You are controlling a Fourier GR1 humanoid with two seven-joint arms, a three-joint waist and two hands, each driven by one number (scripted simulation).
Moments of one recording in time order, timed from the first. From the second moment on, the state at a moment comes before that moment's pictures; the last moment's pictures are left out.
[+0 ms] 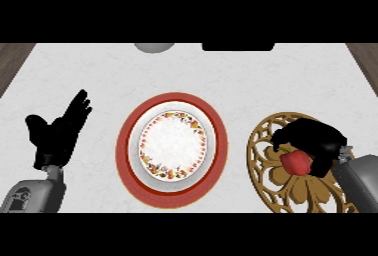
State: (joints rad) left arm -0.16 0.26 0.03 -1.42 0.09 0.05 0.17; right arm -0.34 -0.55 0.31 -1.30 1.08 0.44 -0.52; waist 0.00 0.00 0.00
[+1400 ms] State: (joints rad) left arm -0.19 0.24 0.02 -1.38 0.06 0.01 0.16; right arm -0.47 -0.01 0.35 -1.54 1.24 0.07 0.47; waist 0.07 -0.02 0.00
